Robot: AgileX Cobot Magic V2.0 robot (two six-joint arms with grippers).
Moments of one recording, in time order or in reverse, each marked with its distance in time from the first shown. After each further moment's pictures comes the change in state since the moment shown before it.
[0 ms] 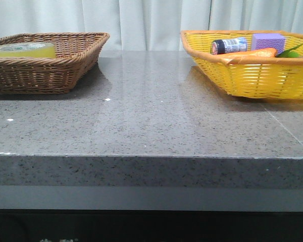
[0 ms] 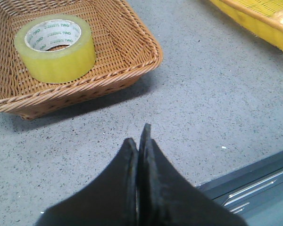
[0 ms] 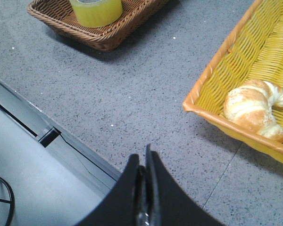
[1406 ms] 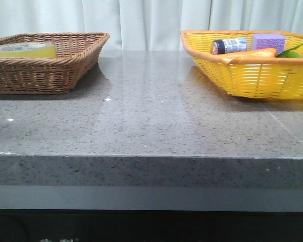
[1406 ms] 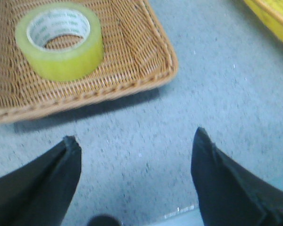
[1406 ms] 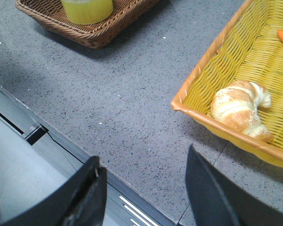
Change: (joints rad) left arm 0.000 0.262 -0.229 0.059 0.123 -0.120; right arm 0.000 -0.004 0.000 -0.048 -0.007 0.000
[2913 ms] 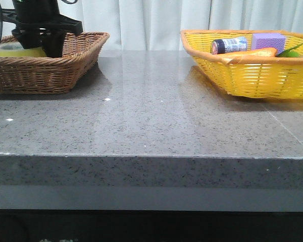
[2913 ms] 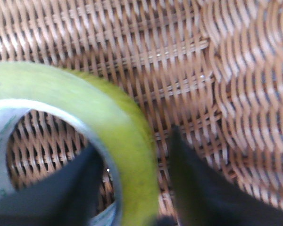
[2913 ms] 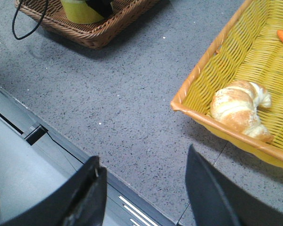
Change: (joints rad) left arm 0.000 1.263 -1.138 0.238 0.441 -0.143; right arm 0.000 0.000 0.000 0.000 0.000 0.000
